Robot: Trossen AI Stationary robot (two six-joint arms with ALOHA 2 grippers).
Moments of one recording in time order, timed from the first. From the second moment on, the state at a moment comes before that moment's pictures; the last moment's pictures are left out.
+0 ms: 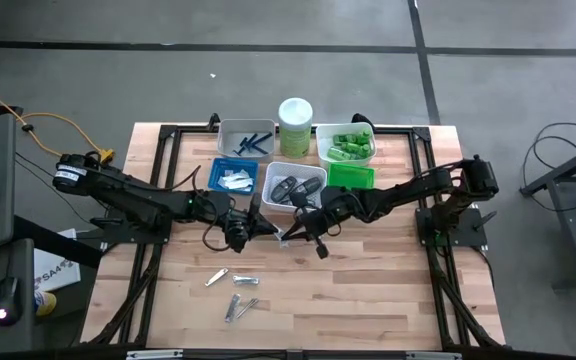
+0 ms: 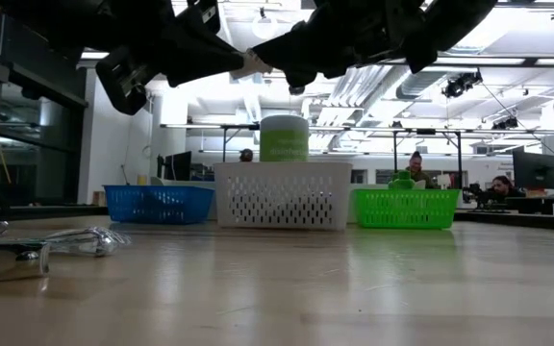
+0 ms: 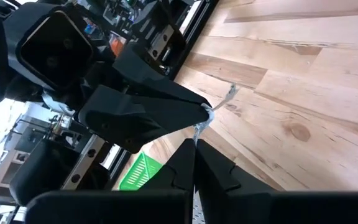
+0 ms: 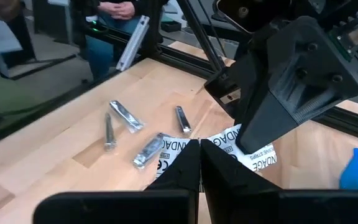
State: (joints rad) left arm -0.13 1.30 0.59 0.50 0.04 1.00; right arm 0.04 1.68 0.91 0.49 -0.34 -0.28
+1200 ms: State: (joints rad) left arm 0.19 1.10 0.59 -0.21 -0.48 0.48; right arm 0.20 1.49 0.91 0.30 0.20 -0.27
